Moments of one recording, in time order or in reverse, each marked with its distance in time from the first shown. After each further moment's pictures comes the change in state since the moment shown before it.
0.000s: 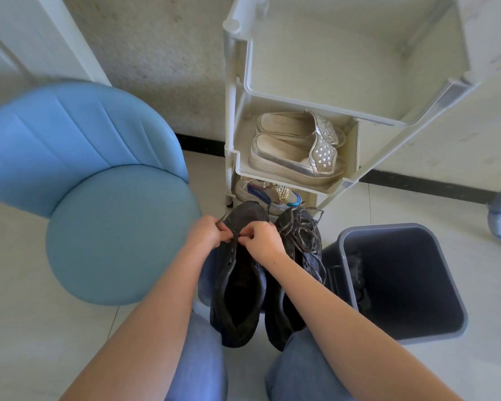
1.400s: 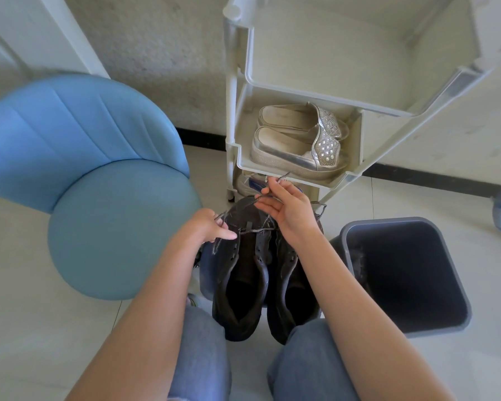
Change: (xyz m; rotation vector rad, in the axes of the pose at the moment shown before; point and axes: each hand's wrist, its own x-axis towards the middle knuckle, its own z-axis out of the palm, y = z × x) left_hand -0.029 0.008 -0.022 0.054 -0.145 0.041; right_hand -0.006 -0.014 -0.059 1.359 0.044 0.037
